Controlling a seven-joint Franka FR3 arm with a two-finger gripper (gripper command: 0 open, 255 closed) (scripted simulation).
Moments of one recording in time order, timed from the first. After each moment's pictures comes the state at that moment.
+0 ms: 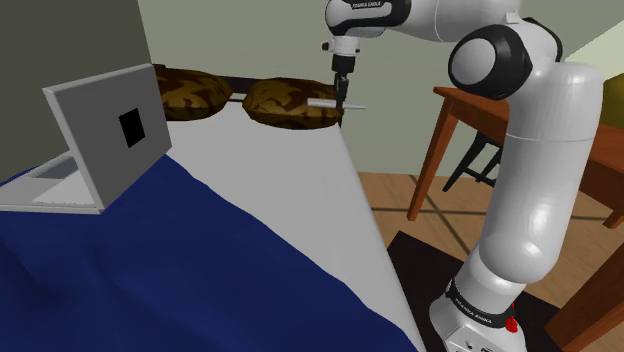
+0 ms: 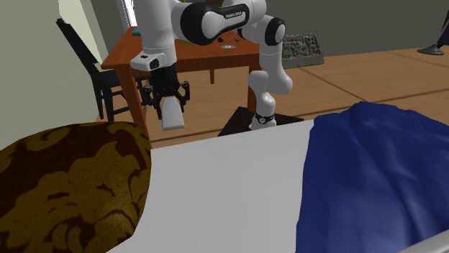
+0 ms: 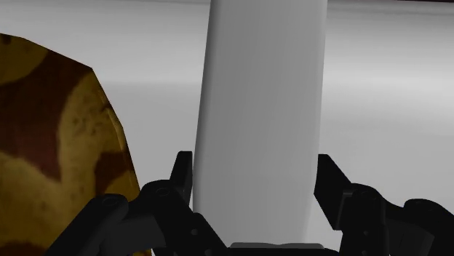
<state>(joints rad) -0.17 0.25 -0.25 -1.39 0.07 1.63 -1.10</state>
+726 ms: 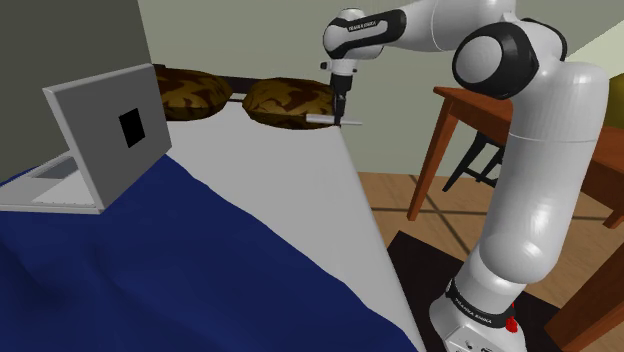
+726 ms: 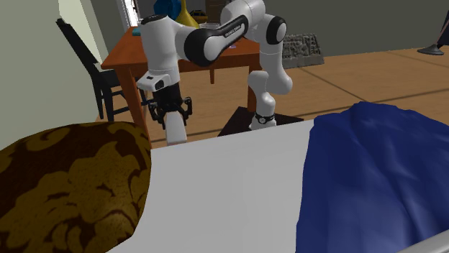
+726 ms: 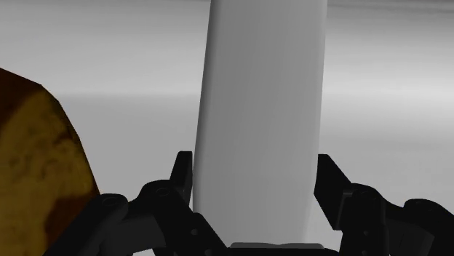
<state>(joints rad) -0.16 0.23 -0.25 -1.57 0.07 1.79 -1.10</state>
